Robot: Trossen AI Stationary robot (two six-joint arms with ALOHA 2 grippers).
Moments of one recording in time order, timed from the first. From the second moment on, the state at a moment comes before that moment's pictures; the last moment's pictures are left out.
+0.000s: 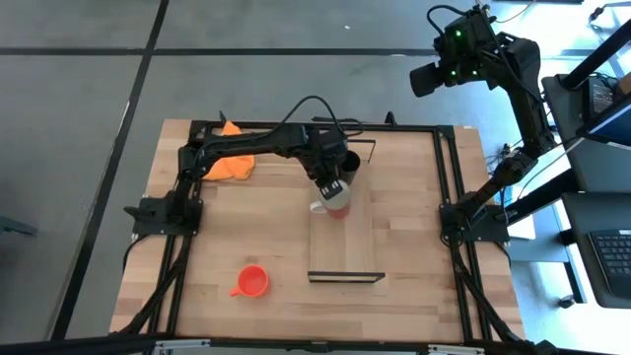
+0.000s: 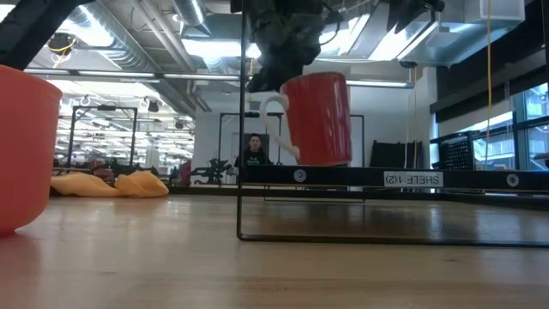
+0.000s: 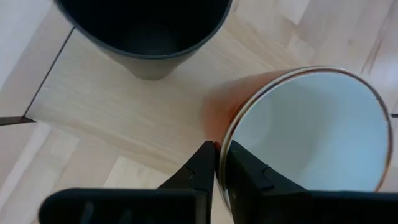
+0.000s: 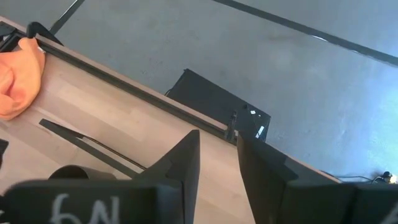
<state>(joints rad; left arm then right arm) 0.22 2.02 1.95 -1.08 0.14 -0.33 -0.85 1.60 2.33 -1.57 0.15 0.21</state>
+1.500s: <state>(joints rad) 0.24 2.03 1.95 -0.97 0.13 -0.28 -0.85 1.60 2.33 -1.57 0.15 0.21</state>
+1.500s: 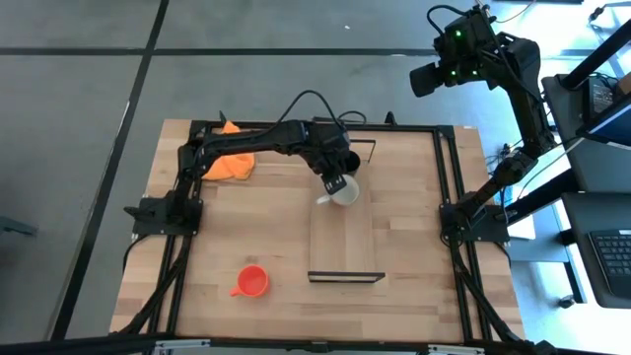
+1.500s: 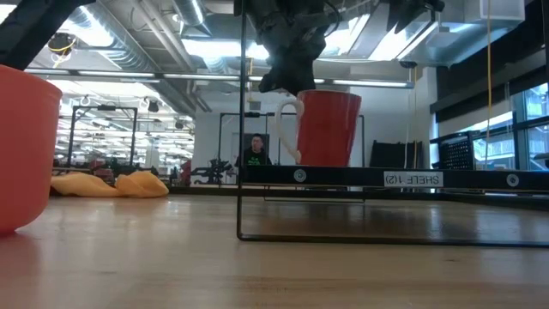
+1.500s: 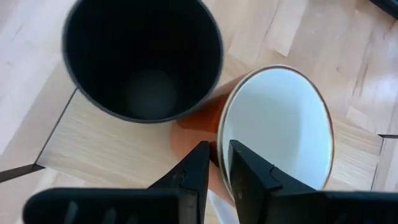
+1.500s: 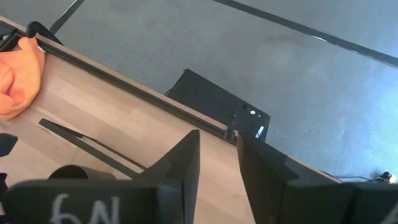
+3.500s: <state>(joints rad) 0.25 2.03 1.94 -0.97 0.17 -0.29 -0.85 1.60 2.33 -1.57 0.15 0.21</state>
